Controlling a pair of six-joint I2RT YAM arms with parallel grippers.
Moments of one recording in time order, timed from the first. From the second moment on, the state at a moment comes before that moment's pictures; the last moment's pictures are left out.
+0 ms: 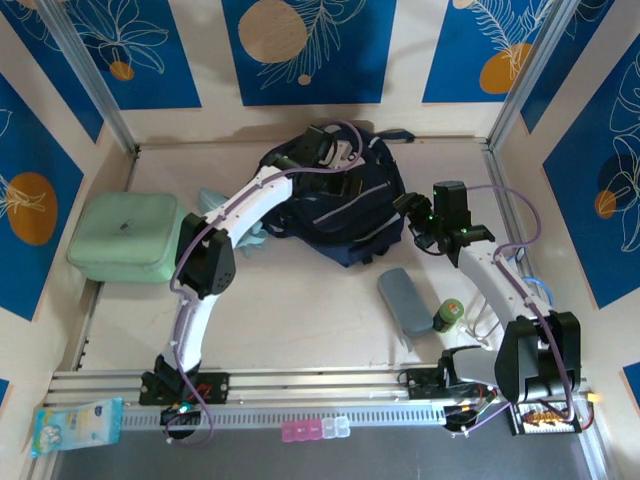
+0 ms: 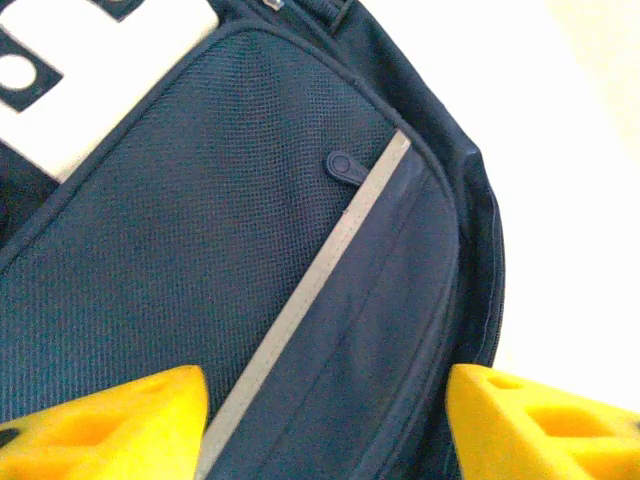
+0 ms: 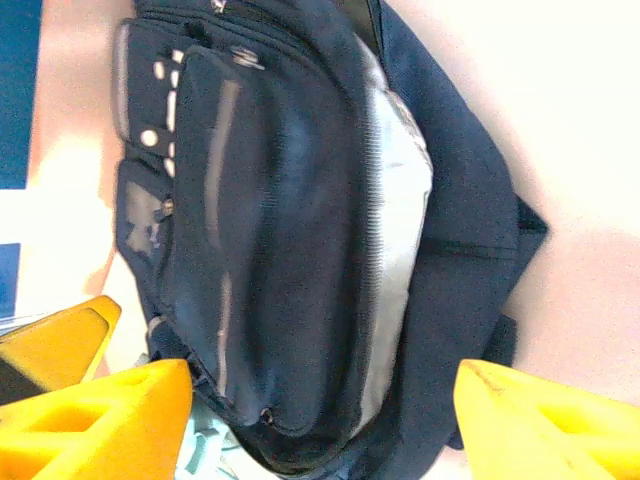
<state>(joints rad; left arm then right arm) -0.62 2.21 2.09 -0.70 0.27 -0.32 0.15 1.25 0.87 -0.36 -0.18 1.05</state>
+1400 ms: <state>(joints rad) -0.34 2.15 1.67 -0.56 0.07 -0.68 0.16 1.67 1.05 -0.41 -0.31 0.86</state>
